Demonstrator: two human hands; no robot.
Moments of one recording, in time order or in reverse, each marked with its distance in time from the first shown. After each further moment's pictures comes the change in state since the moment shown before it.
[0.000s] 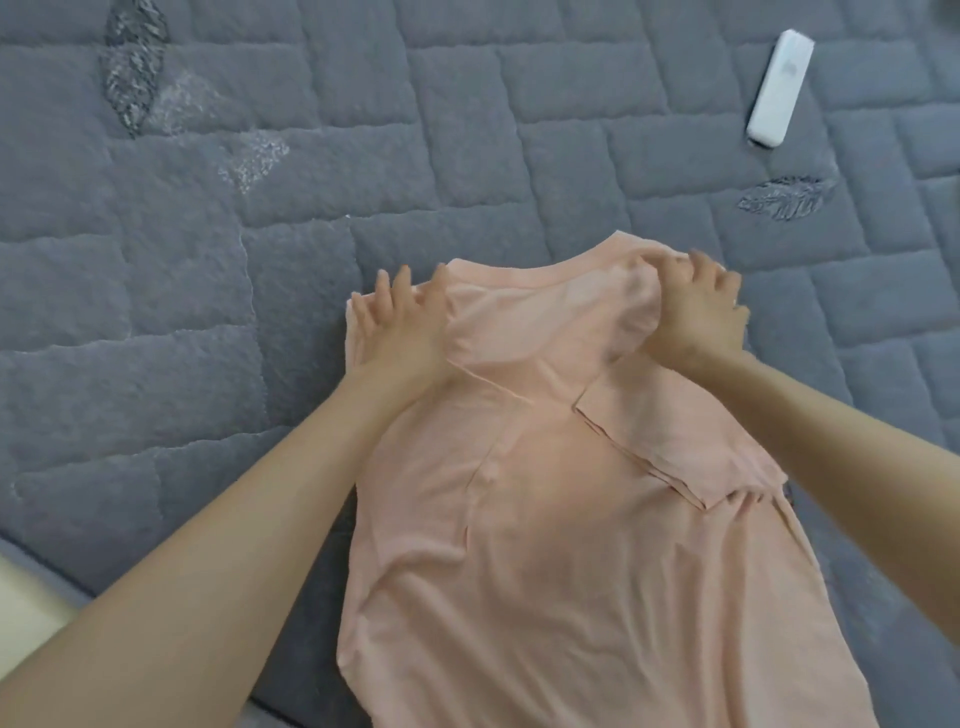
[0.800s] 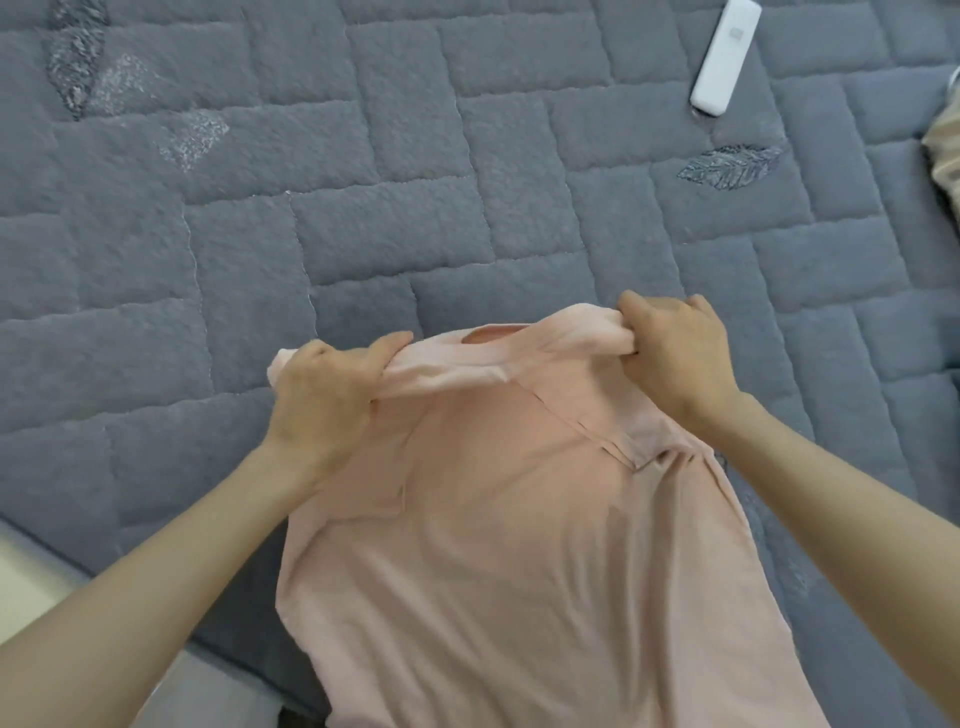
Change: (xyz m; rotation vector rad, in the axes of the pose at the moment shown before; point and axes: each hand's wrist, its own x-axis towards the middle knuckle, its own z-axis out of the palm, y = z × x) left_hand -0.081 0.004 0.028 0.227 0.583 0.374; right_hand -0.044 0.076 0.003 -0.011 0.377 -0.568
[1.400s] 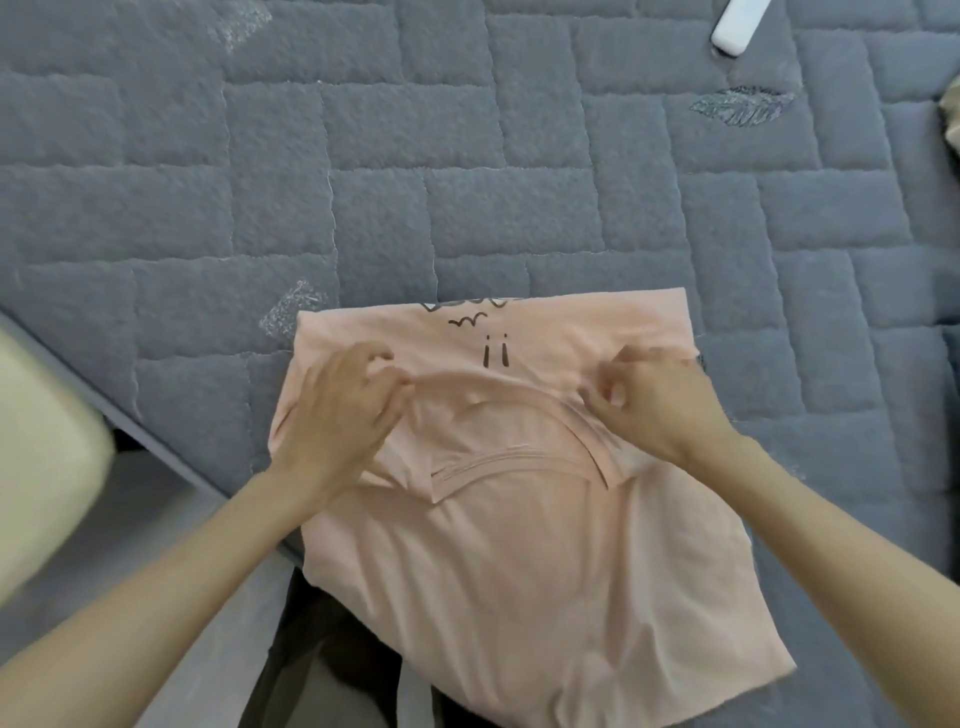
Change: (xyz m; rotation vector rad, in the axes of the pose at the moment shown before) left_hand -0.141 0.066 0.017 -0.244 -0.127 -0.152; right_hand -0.136 -0.022 -0.019 0.037 -0.483 0.049
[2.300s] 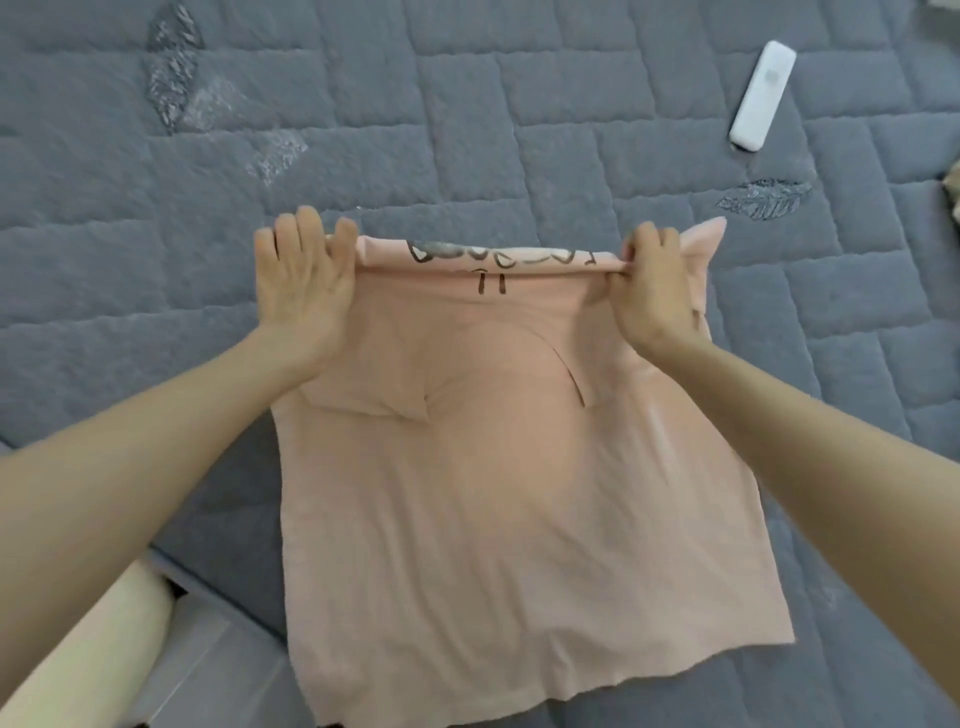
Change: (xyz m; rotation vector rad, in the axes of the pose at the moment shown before) left_hand 0.203 -0.101 -0.100 0.500 0.072 -0.149; right_hand 0.187 -0.061 -0.091 0.388 0.391 0.270
